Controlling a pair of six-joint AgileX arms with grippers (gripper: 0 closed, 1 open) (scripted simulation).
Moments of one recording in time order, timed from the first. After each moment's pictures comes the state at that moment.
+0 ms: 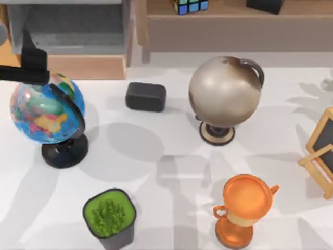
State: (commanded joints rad) left arm -0.23 1.02 0.48 0.57 -0.27 0.28; right arm 0.00 0.00 0.00 0.00 0.00 0.00
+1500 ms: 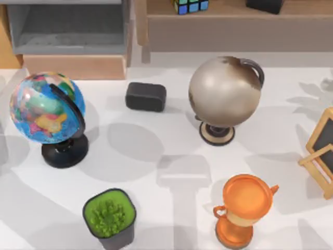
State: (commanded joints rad) left arm 0.41 2.28 1.10 1.17 0.46 1.58; right arm 0.00 0.00 0.00 0.00 0.00 0.00
